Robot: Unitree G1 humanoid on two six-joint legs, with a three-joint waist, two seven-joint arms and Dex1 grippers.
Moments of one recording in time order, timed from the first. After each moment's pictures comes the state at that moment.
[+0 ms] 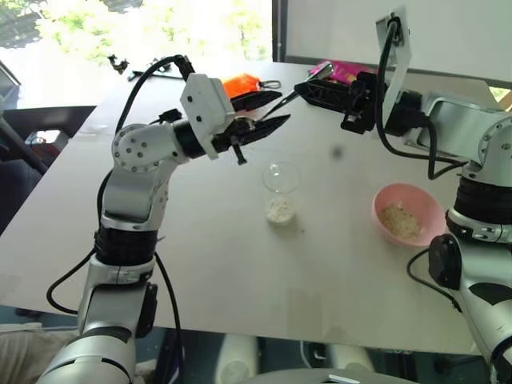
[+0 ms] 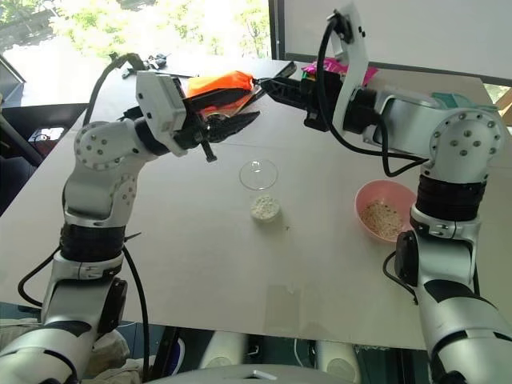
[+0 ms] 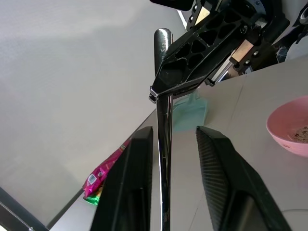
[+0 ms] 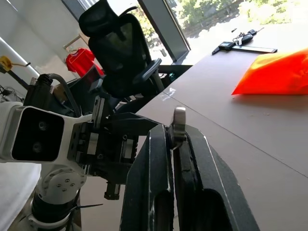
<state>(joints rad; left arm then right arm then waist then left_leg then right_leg) -0.73 0.56 0.00 -0.11 -0.33 0.09 -0.94 -1.04 -0.40 -0.20 -0.05 1.39 1.26 0.02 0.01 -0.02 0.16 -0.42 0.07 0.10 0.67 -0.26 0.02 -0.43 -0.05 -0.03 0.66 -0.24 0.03</state>
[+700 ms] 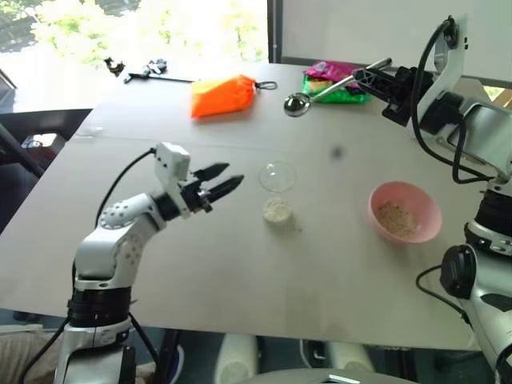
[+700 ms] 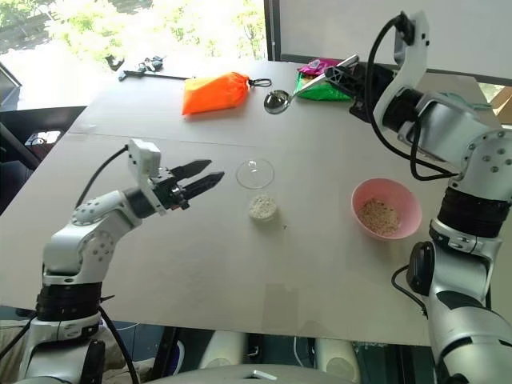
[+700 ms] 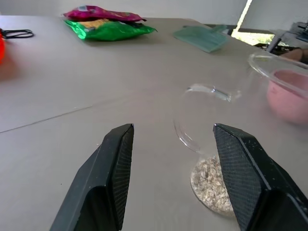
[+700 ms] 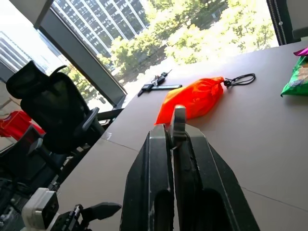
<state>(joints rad) -0.35 0.58 0.11 -0.09 -0.54 0.49 -0.84 -0.94 -0.46 -0.35 -0.08 1.39 1.15 -0.18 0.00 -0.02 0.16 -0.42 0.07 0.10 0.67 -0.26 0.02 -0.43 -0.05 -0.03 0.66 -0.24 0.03</state>
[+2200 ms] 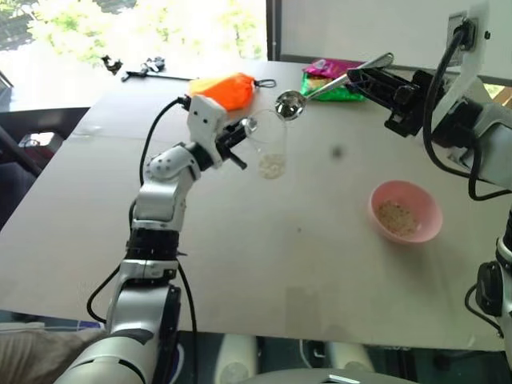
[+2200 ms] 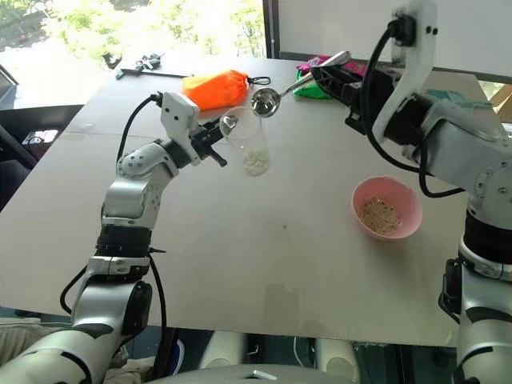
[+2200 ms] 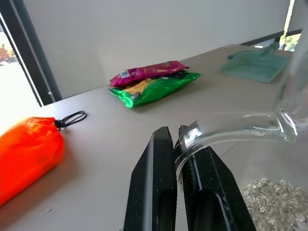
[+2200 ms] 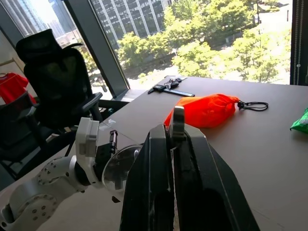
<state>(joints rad) -0.70 0.42 0.06 0.23 -0.17 0.21 -0.67 -0.85 -0.66 -0.18 -0.35 1.47 0.98 -0.09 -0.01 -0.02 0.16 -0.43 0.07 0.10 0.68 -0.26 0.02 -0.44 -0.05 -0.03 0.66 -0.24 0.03</state>
